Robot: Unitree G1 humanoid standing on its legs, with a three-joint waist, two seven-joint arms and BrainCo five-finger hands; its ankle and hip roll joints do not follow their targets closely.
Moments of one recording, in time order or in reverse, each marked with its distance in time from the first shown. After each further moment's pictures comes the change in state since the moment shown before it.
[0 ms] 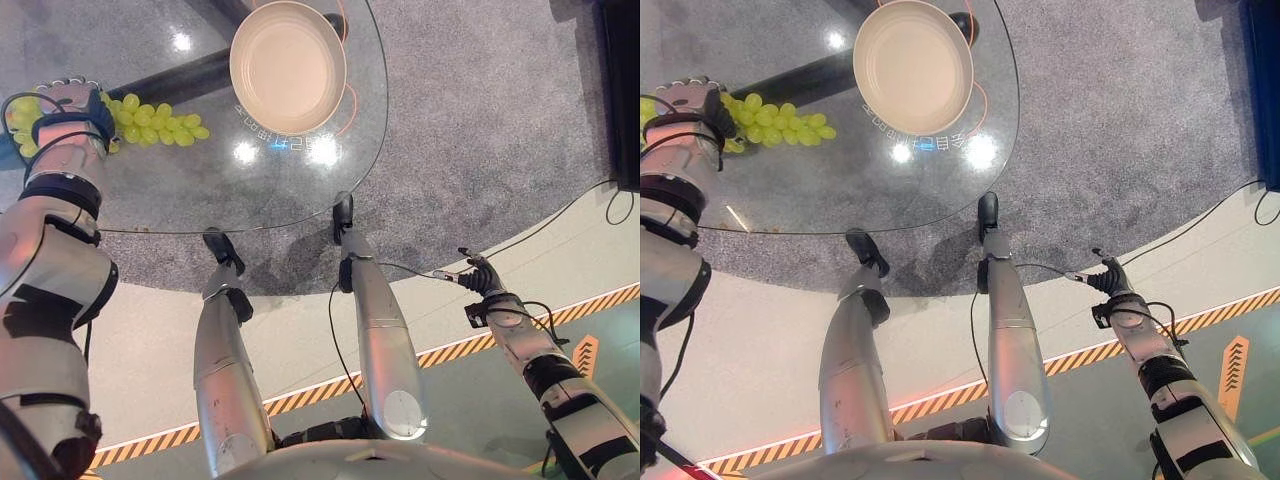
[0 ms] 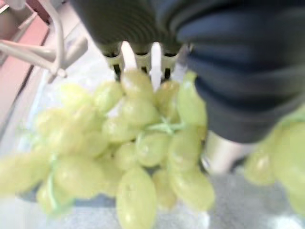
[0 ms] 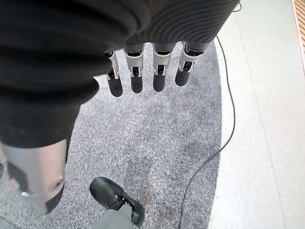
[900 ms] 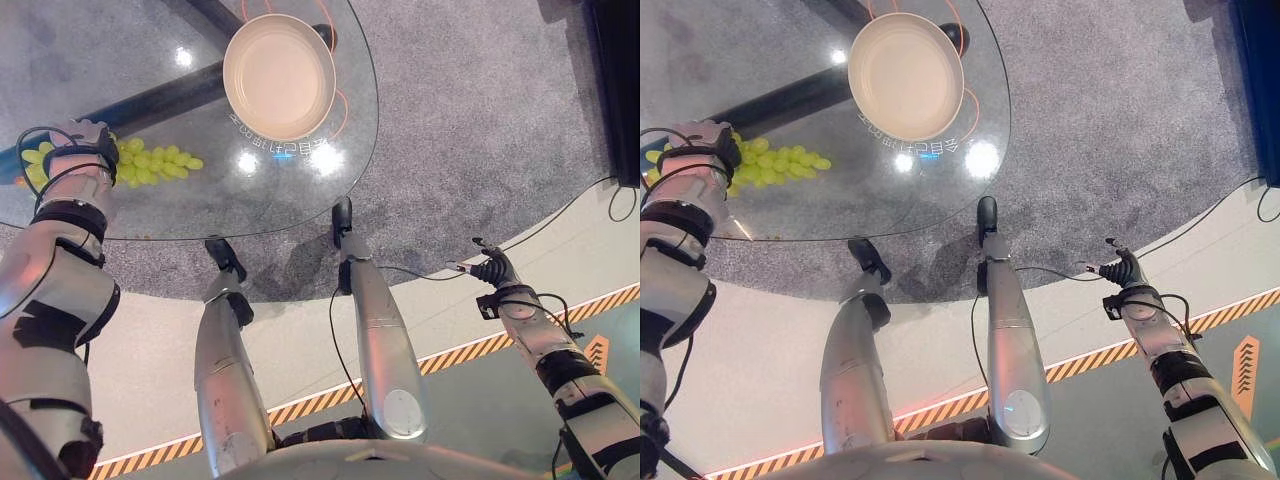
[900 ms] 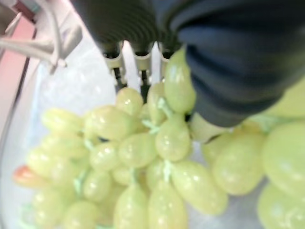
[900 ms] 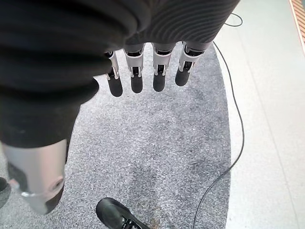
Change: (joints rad) left arm 0.165 -0.005 0.070 -0.033 -0.070 -0.072 0.078; right arm 0.001 -0.057 -0.024 -0.058 0.008 0.044 -0.015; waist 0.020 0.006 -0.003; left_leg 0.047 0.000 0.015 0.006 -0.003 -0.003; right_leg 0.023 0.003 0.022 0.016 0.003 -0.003
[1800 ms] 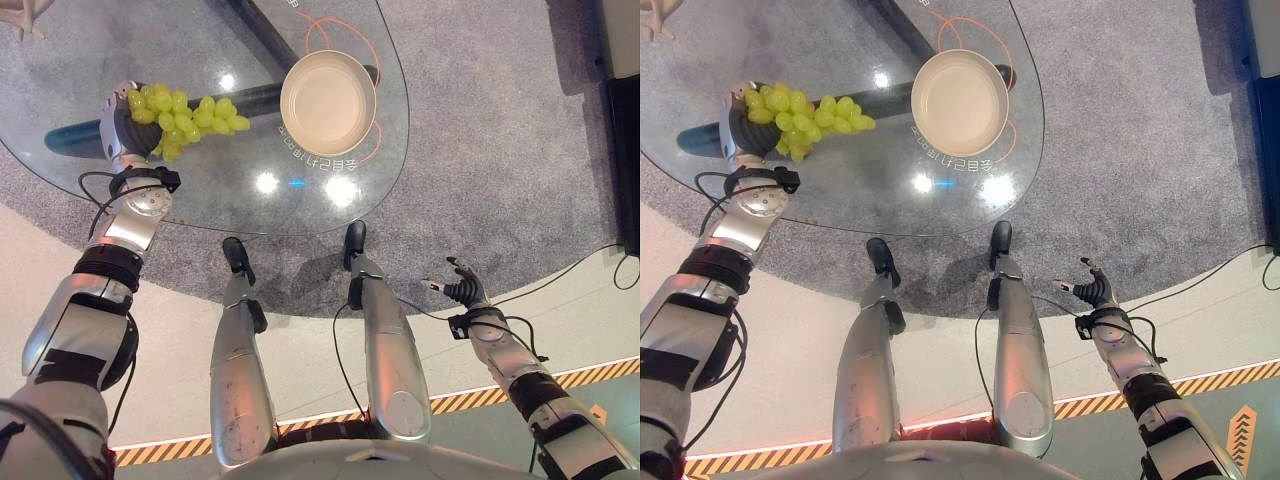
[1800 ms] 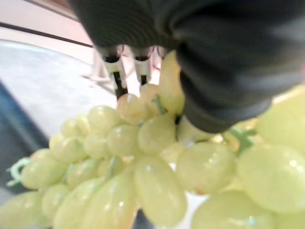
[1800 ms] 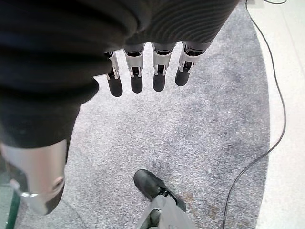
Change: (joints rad) left arm 0.278 -0.107 0.366 -0.489 -0.569 -0.372 0.513; right arm 0.098 0.131 0.028 -0.062 -0.015 -0.030 -0.081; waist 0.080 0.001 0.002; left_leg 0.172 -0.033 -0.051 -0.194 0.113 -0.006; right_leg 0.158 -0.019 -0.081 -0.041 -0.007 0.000
